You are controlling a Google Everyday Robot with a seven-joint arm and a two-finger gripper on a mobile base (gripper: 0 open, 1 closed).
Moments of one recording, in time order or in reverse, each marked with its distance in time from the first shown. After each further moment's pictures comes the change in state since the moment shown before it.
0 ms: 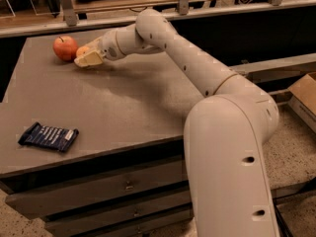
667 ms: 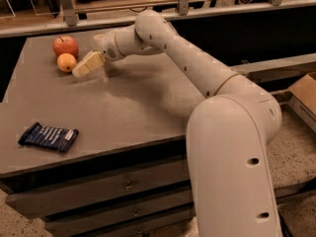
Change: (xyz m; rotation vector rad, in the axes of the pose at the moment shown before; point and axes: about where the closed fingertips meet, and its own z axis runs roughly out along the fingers) arm -0.002 0.007 0.001 -0.004 -0.004 -0.002
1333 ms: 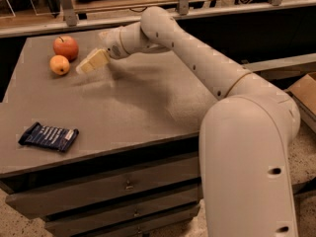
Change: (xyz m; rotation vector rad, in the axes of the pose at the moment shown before) arm -0.007 0.003 -0.024 0.038 0.006 0.000
